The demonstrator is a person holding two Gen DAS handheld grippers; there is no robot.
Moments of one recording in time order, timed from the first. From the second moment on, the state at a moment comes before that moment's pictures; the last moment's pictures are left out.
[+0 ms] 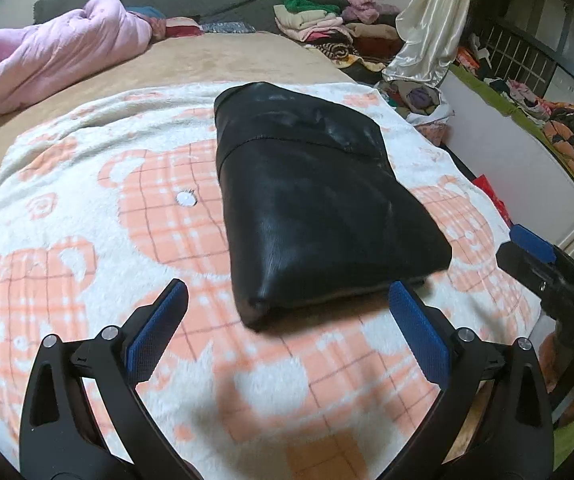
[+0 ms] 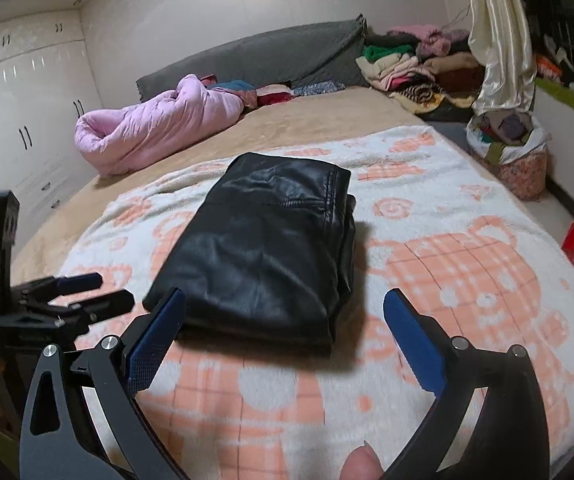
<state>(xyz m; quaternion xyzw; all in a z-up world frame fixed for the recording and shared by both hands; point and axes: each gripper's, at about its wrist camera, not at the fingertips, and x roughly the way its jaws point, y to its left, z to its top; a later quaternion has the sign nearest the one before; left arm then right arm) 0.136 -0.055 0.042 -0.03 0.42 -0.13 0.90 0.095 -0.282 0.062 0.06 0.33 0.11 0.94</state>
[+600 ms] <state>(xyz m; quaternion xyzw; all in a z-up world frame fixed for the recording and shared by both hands) 0.064 -0.031 0.016 -0.03 0.40 -0.10 0.91 0.028 -0.261 0.024 0.05 0.33 0.08 0.94</state>
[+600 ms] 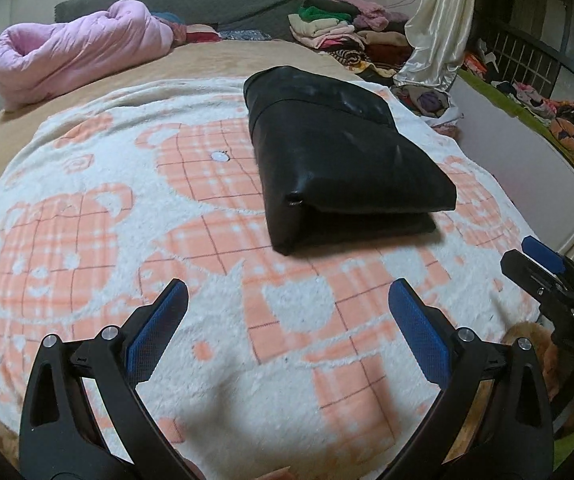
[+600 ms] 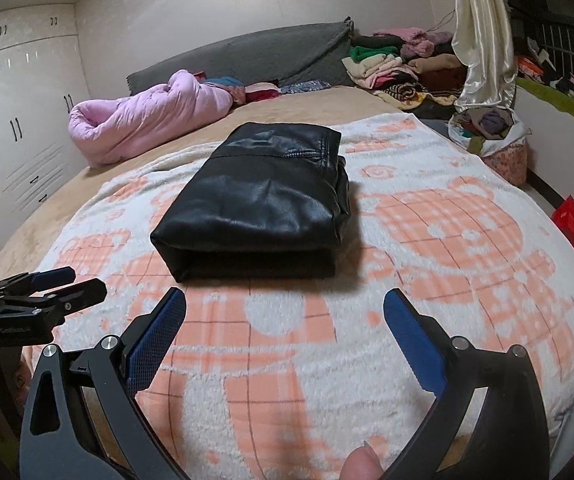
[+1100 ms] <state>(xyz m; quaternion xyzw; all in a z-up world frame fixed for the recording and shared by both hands) 0.055 -0.027 0.013 -0.04 0.41 -0.09 0.90 0.010 -0.252 0.019 0.04 0.34 0.09 0.94</state>
